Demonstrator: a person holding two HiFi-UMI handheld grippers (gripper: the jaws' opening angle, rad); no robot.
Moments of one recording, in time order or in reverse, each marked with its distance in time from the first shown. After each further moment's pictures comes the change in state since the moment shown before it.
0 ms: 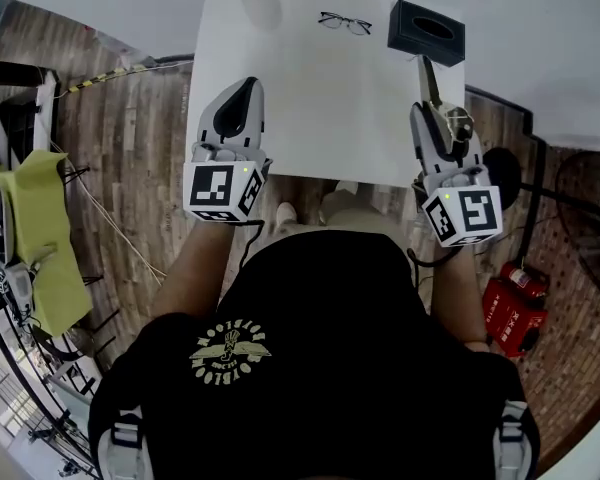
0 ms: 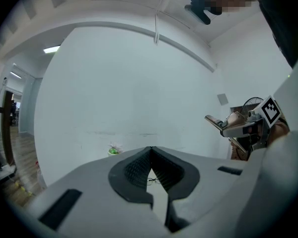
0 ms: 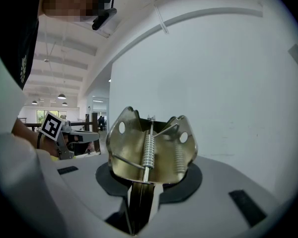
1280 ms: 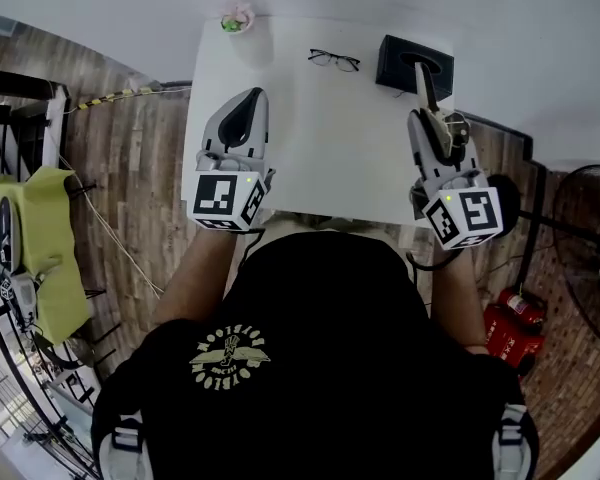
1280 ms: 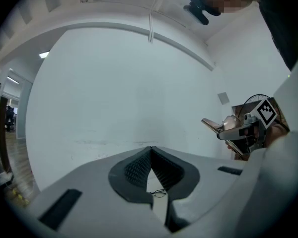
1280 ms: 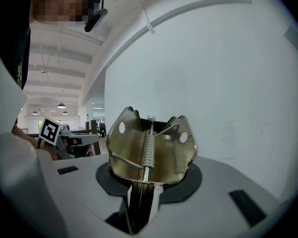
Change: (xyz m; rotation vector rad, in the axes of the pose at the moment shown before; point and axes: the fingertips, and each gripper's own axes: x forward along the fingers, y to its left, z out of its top) left arm 0.074 -0.025 0.036 0.037 -0.030 -0.005; right arm 0.035 -0.077 0.023 0.083 -0.034 0.034
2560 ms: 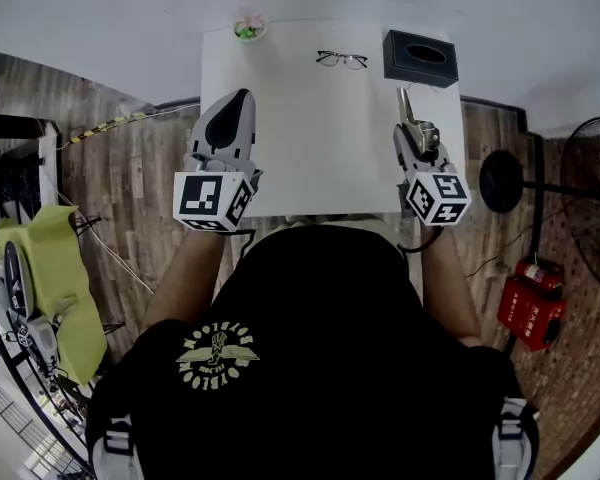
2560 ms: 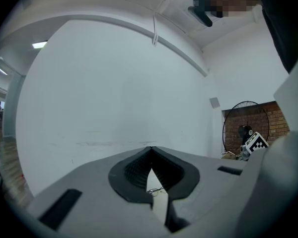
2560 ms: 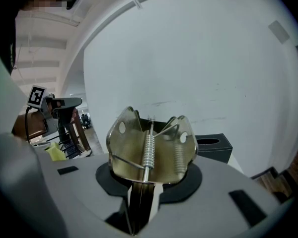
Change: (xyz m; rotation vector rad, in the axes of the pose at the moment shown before) left arm -0.024 0.082 0.005 -0.003 -0.003 -0.136; right arm 0.028 0.036 -0.134 0.132 0.208 -0.206
